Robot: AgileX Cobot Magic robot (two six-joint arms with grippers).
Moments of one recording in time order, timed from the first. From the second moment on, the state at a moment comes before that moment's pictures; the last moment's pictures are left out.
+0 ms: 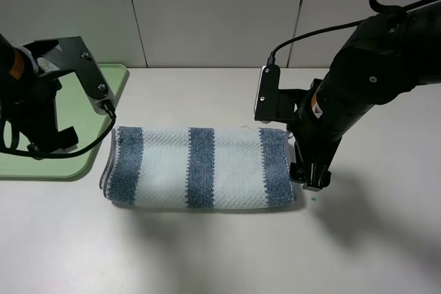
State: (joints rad) left arm -0.53 1.33 -0.80 0.56 0.73 0.12; right arm 0.68 1.62 -0.85 -0.28 0.65 -0.49
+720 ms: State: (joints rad) left arm -0.53 0.84 -0.80 0.43 0.91 0.09; right arm 0.68 1.62 -0.85 -0.28 0.63 -0.45
